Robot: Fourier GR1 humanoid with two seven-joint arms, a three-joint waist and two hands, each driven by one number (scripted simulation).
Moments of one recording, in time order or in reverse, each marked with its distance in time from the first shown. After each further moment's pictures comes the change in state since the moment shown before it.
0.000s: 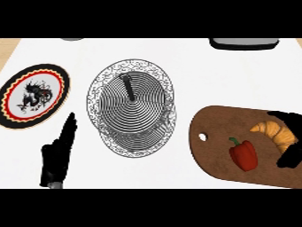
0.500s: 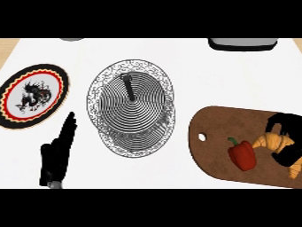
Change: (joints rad) left arm -0.004 -0.003 0.012 -0.003 -0.005 -0.013 0.004; right arm 0.008 0.013 0.012 0.052 0.104 -0.106 -0.151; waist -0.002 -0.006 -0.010
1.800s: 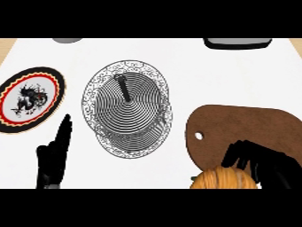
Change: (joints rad) left arm 0.029 -0.010 0.015 -0.033 -0.007 0.018 0.029; right arm 0.228 0.458 0.323 -0.970 0.101 -0.061 0.409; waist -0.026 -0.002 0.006
